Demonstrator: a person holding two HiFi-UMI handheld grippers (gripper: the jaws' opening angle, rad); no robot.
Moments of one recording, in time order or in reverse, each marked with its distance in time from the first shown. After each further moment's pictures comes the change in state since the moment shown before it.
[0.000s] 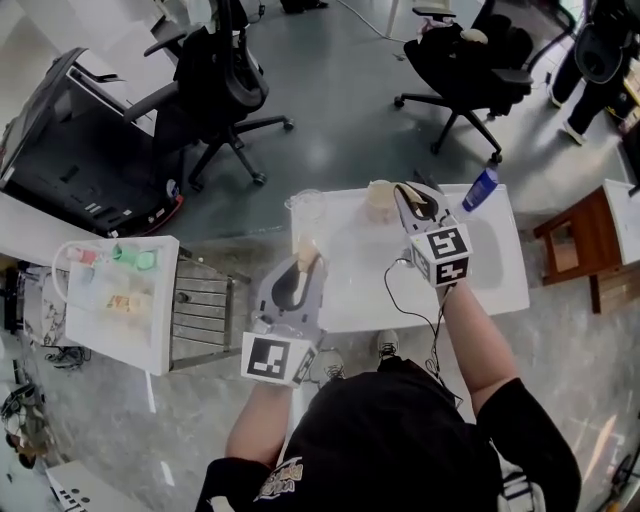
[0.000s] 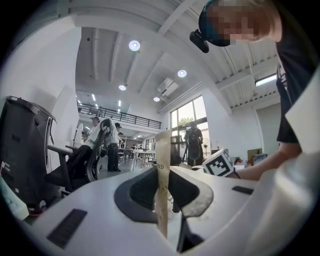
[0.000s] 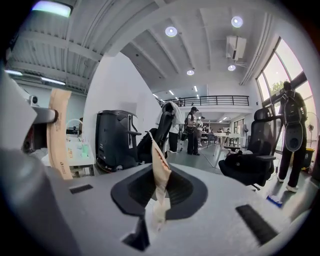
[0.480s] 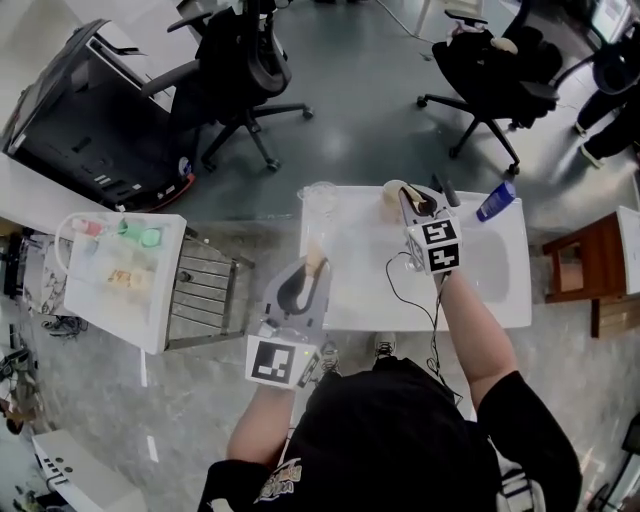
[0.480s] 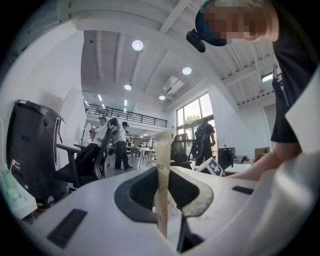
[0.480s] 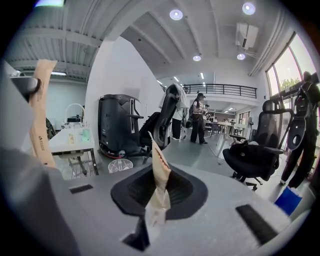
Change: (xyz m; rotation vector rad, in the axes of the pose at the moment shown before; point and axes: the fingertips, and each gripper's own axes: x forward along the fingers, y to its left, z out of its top) left arm -0.009 0.004 -0.012 -0.008 0.018 0.080; right arm 0.053 -0.001 -0.064 -0.038 0.165 0.043
